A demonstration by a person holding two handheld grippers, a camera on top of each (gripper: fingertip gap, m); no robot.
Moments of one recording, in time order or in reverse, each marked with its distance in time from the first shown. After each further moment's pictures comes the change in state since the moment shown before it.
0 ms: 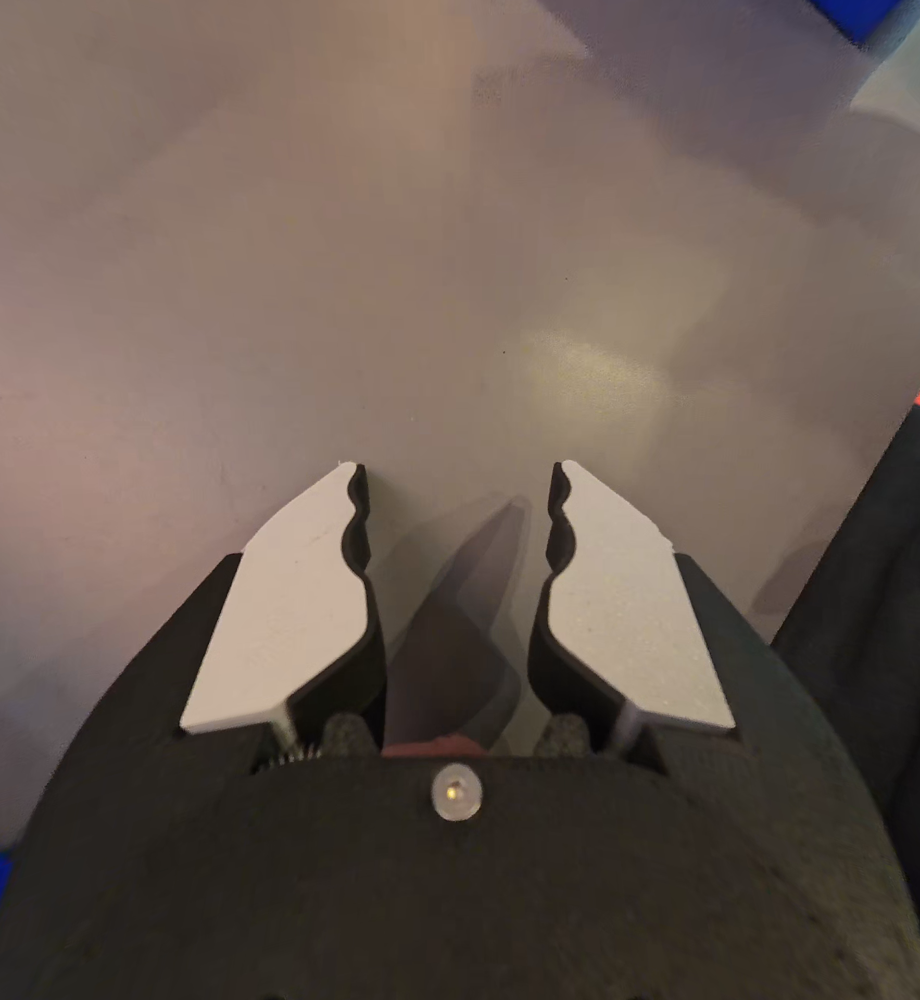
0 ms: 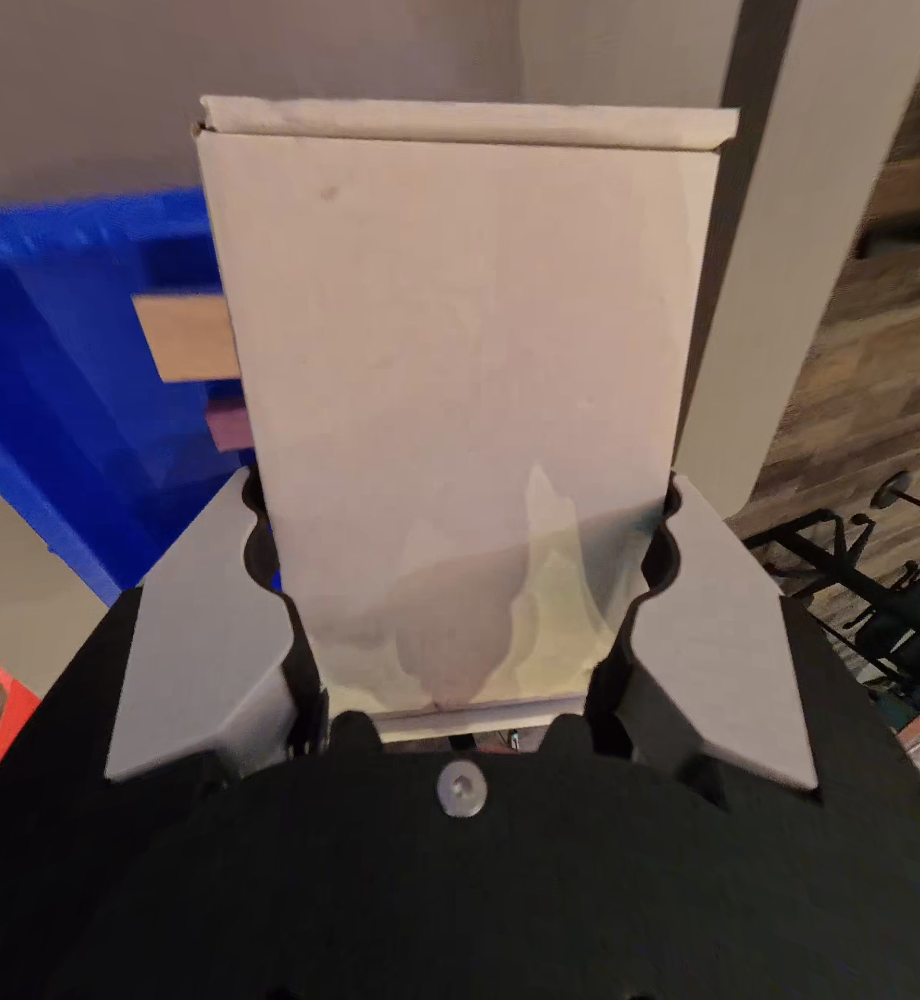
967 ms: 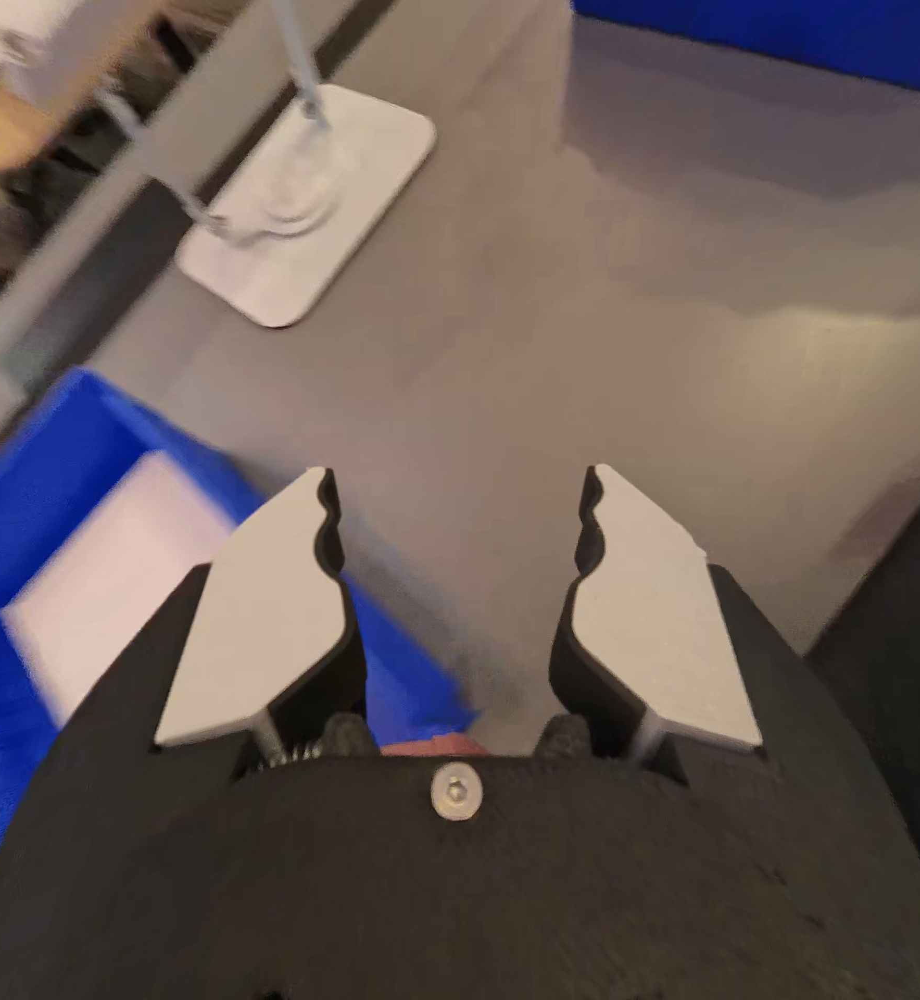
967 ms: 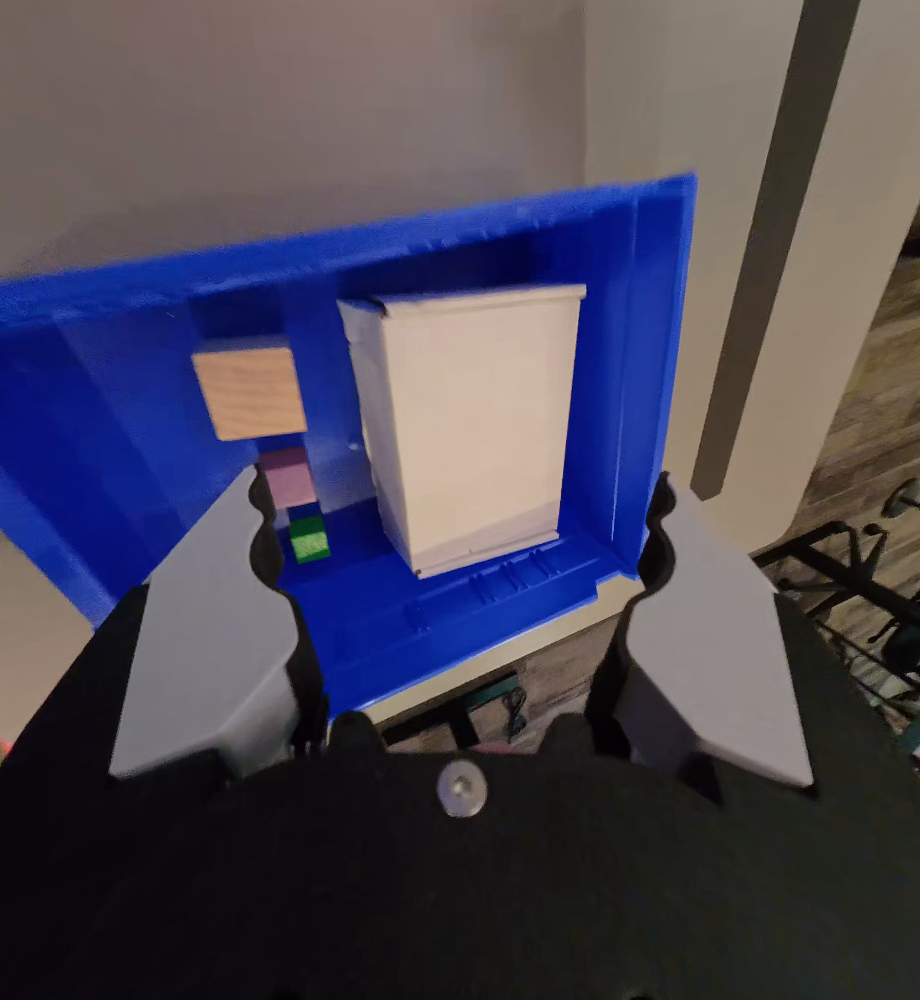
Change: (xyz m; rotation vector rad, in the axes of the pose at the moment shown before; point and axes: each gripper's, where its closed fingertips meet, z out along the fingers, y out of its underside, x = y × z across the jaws) left arm -0.043 -0.063 -0.123 0.089 -0.307 0.299; right arm -0.039 -0.014 0.028 0.063 0.029 0.035
